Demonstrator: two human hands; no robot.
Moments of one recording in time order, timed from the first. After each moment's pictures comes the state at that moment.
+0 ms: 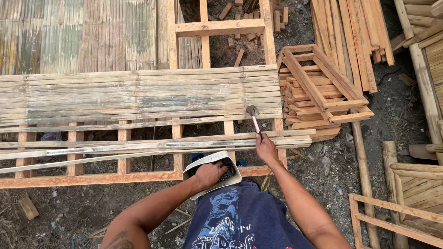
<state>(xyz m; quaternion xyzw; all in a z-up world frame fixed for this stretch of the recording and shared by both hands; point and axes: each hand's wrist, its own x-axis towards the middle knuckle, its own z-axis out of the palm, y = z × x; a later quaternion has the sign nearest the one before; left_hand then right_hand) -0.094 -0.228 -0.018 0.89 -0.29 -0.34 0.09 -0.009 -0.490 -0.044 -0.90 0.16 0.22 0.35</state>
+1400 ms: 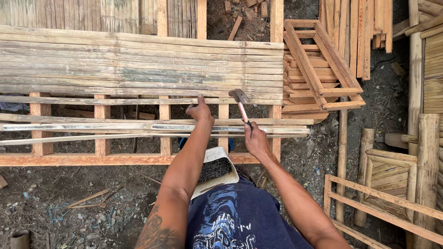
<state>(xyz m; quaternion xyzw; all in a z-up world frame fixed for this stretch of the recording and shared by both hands) 0.078 -0.265 -0.090 0.41 0.62 0.02 0.66 -0.011 -0.465 -0.023 -0.90 0.06 0.20 0.38</state>
